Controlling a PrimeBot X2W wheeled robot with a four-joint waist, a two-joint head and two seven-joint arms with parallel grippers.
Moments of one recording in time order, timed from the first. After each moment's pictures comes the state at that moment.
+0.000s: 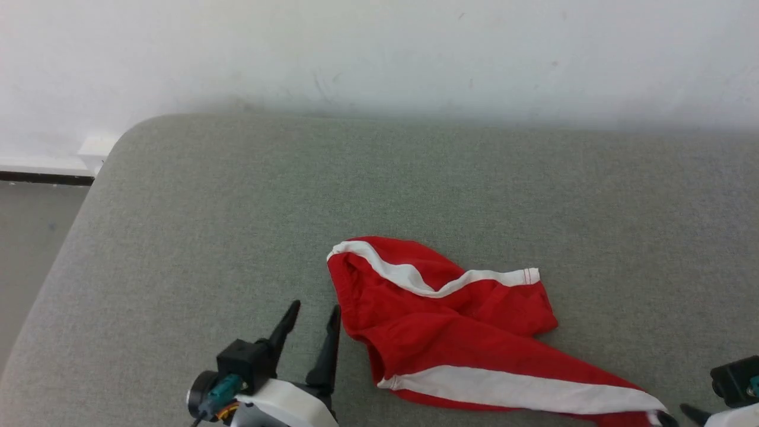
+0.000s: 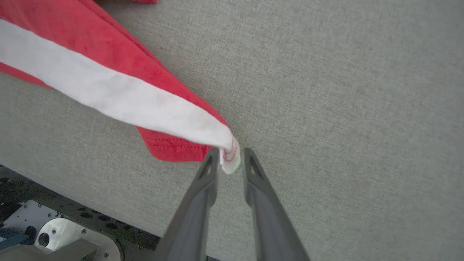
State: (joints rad) left arm -0.04 0.06 -0.23 0.28 -0.26 -0.08 -0.26; right arm 0.28 -0.53 0.04 -0.11 0.46 0.13 0.56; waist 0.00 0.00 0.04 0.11
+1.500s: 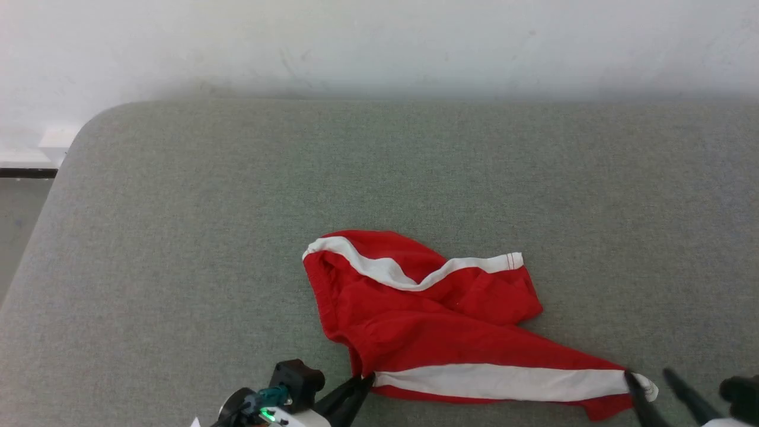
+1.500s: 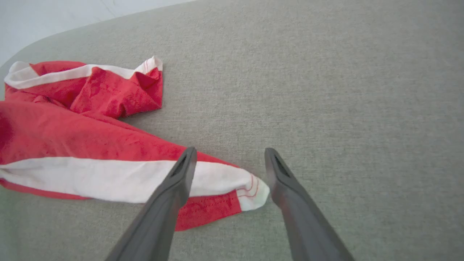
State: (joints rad) left arm -0.05 0.28 -0.58 0.19 -0.45 -0.12 0.02; right arm 0.27 -0.26 -0.05 -0.01 0.44 0.13 0.10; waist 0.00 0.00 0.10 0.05
